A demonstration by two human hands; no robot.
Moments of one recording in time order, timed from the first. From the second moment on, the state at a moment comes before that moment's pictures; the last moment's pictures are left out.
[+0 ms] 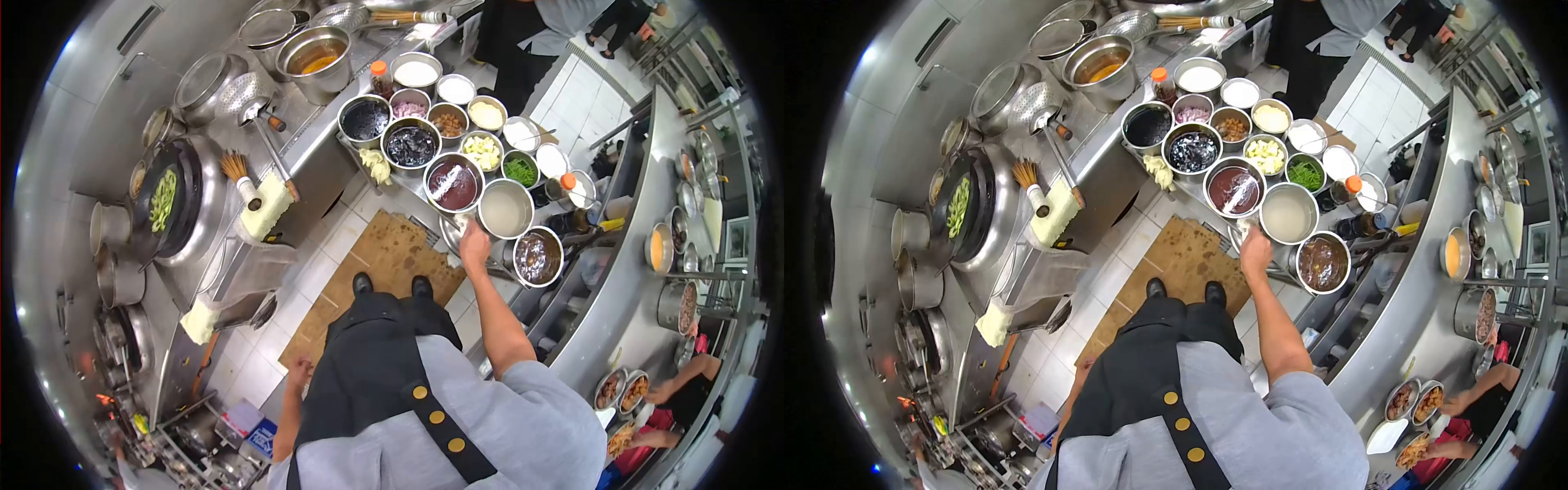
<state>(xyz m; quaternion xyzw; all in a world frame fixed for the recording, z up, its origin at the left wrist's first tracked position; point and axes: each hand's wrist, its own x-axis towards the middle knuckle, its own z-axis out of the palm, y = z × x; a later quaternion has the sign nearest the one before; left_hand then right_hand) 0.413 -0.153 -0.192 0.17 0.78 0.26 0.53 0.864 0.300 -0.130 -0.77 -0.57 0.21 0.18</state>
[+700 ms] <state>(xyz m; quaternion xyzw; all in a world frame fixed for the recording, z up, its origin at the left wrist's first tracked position) 0.431 -0.059 -0.152 0.23 0.79 0.33 0.46 0.875 0.286 -0.153 -0.73 -0.51 0.32 0.31</state>
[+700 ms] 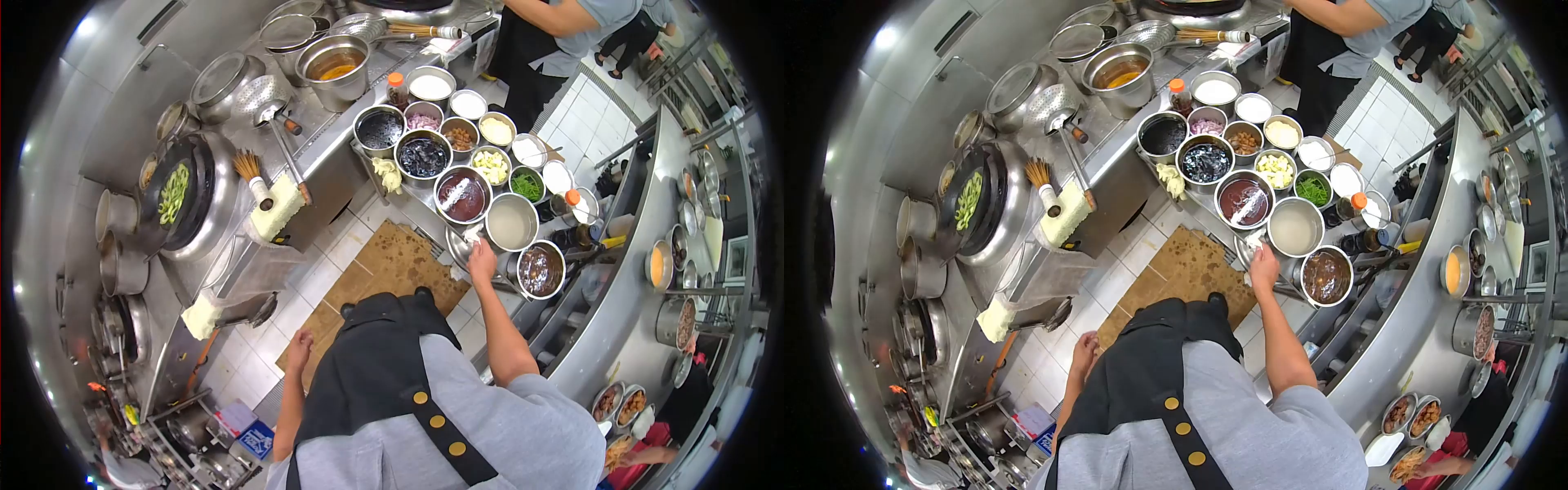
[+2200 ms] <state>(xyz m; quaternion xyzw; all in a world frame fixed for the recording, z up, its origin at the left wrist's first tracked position) 0.491 0.059 0.048 0.33 0.71 0.56 0.26 0.582 0.180 0.109 -0.08 -0.77 0.60 0.18</state>
